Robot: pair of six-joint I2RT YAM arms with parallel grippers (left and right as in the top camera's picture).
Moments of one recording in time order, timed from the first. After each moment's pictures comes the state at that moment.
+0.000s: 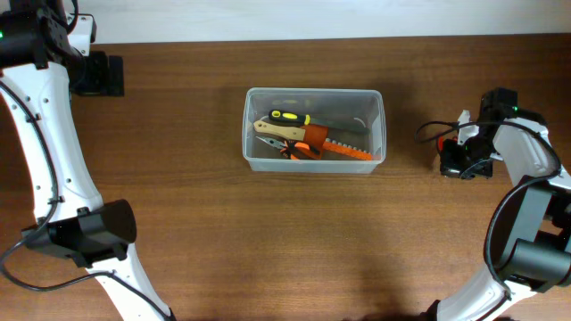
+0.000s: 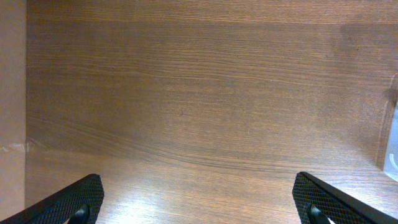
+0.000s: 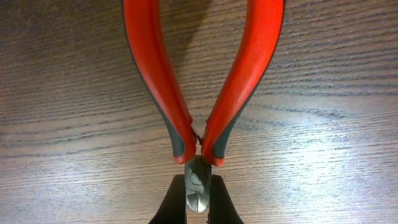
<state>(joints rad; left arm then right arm) 0.21 2.15 2.65 -1.64 -0.10 0.18 -0.32 1.93 1.38 -0.97 -0.11 -0.10</state>
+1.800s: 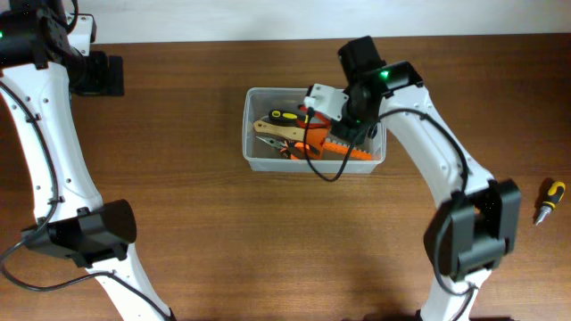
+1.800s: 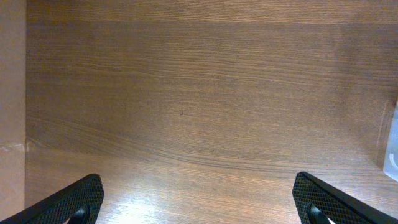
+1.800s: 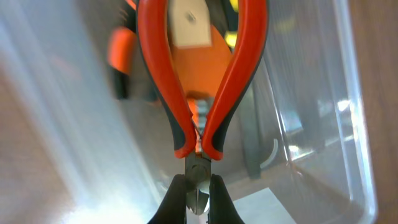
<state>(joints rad) 0.21 2.15 2.65 -1.64 -0.10 0.18 0.29 2.00 1.80 -1.08 -0.12 -0.89</state>
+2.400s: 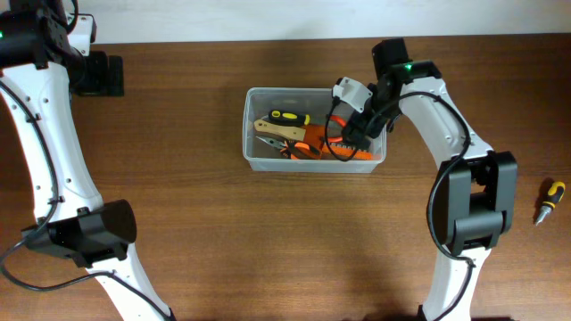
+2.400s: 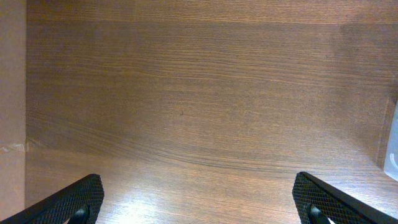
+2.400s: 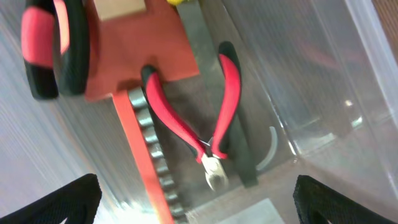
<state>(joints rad) 0.21 2.15 2.65 -1.64 -0.10 0.18 0.14 2.14 1.80 -0.99 -0.25 -0.84</state>
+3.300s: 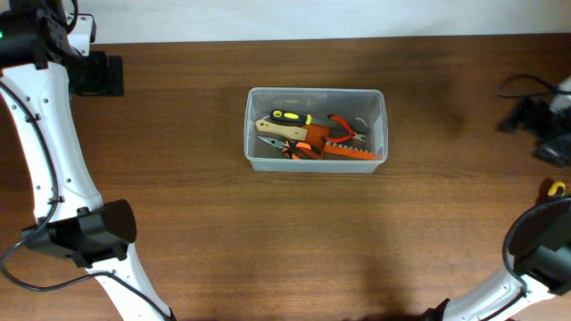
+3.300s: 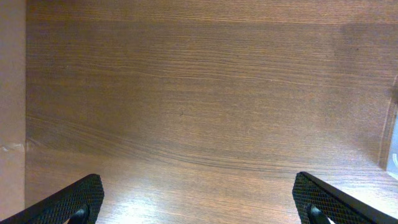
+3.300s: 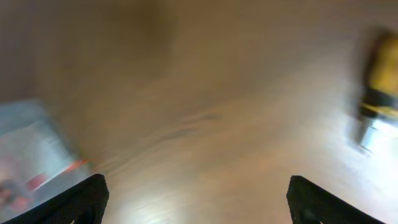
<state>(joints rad) 0.21 2.15 2.65 -1.64 -0.10 0.18 -0.62 2.00 1.94 -1.37 -0.21 0.05</state>
